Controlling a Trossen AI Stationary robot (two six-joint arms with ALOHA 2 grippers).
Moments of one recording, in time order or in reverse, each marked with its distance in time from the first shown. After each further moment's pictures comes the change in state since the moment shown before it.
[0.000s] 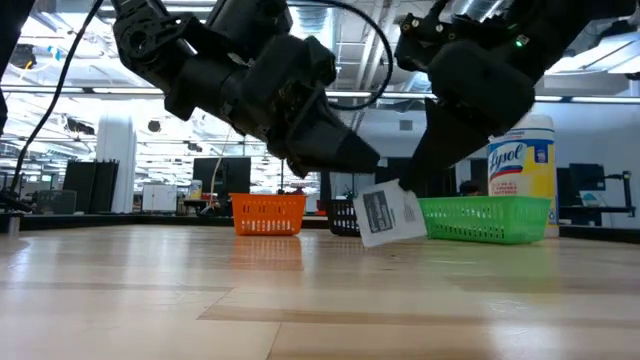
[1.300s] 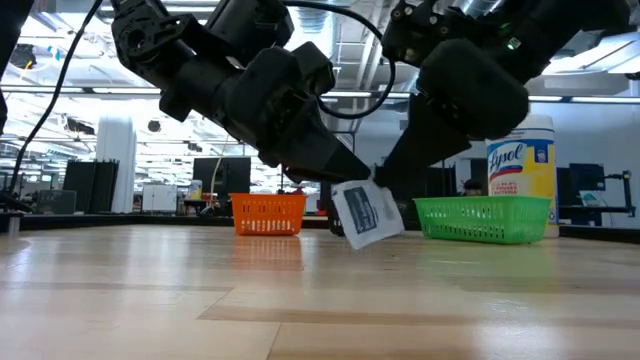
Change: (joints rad) left arm -0.006 0.000 0.000 -0.054 0.014 0.060; right arm 0.007 0.047 0.001 0.148 0.014 -0.174
